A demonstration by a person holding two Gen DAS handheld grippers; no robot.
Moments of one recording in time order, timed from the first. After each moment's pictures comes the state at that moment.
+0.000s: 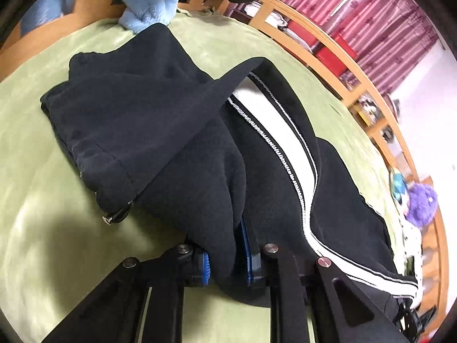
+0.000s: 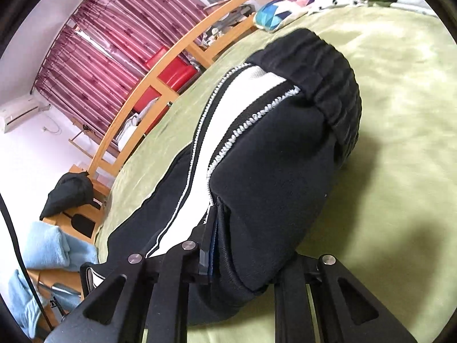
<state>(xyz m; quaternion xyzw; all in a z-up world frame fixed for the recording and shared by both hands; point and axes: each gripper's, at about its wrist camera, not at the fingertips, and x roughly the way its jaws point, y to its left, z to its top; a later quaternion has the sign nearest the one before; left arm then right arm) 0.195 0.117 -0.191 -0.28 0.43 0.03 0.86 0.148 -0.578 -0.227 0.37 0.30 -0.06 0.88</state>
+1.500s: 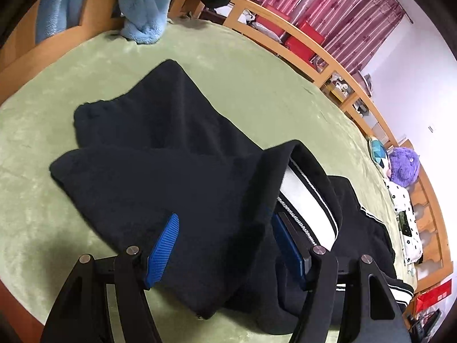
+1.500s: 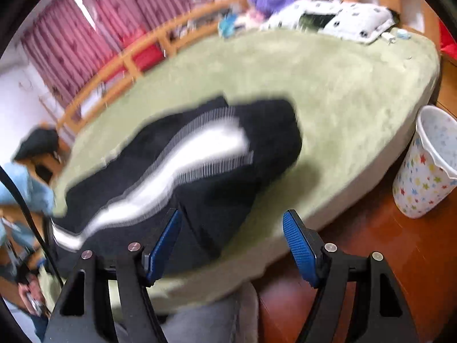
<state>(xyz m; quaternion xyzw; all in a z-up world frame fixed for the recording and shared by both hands) 0.120 0.171 -0.169 -0.24 0.43 -0.05 0.87 -0.094 -0.584 -0.184 0.27 0.35 -0.15 0.88</state>
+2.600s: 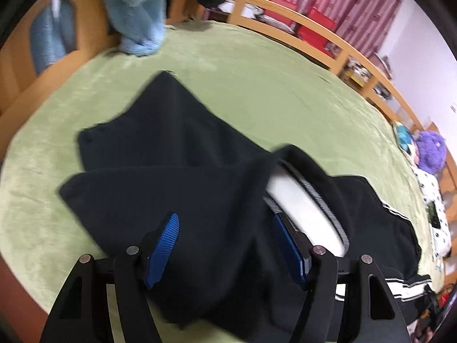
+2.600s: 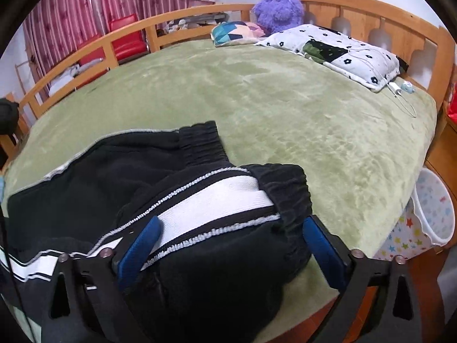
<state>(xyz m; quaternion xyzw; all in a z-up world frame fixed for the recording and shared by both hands) 0.132 0.139 -0.146 -0.16 0.45 0.03 0.88 0.026 -0.579 -0.196 0.15 0.38 -0.24 0.88</state>
